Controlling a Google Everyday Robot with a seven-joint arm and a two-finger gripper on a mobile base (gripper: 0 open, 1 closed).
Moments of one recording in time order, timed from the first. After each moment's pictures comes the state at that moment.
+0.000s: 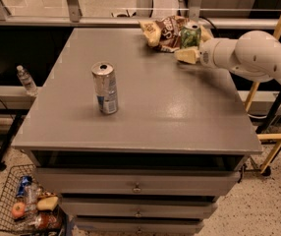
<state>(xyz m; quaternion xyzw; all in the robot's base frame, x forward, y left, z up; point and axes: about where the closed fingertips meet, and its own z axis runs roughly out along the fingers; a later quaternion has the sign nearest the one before) 0.792 -0.186 0.853 -0.22 0.80 0.12 0.55</state>
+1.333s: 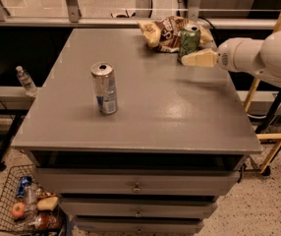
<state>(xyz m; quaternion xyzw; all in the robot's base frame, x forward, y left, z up) 0.740 -0.216 0.884 -0.21 0.80 0.10 0.56</state>
